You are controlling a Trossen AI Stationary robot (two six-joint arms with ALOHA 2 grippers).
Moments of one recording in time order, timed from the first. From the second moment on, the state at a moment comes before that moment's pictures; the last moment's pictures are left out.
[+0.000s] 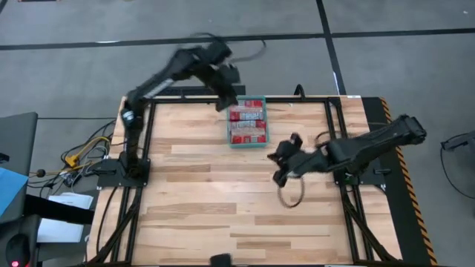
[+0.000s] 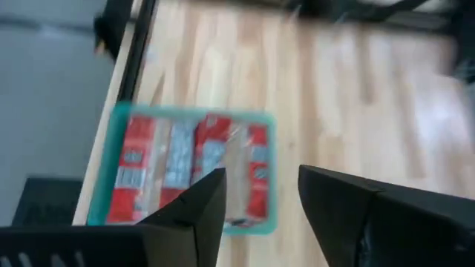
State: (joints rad) left arm 0.56 1.95 2.31 -1.21 0.37 0.29; right arm 0.29 1.22 1.11 -0.55 0.57 0.50
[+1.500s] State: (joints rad) left arm 0.21 0.49 0.30 0.14 -0.19 -0.56; right arm -0.17 0.12 0.23 -0.34 0.17 0.65
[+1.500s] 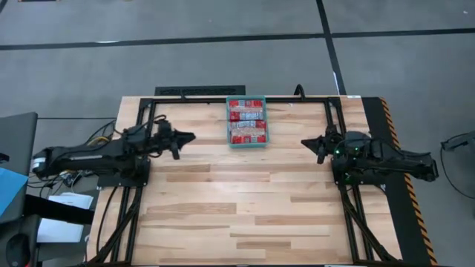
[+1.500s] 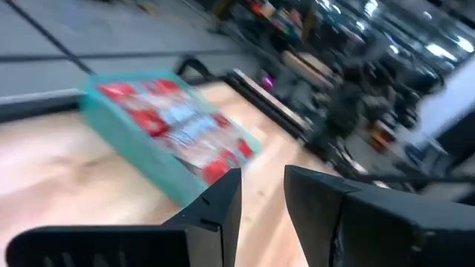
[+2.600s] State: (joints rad) left arm 0.03 0.10 0.01 0.06 -0.42 -0.56; right arm -0.20 0.04 0.01 0.04 0.06 0.49
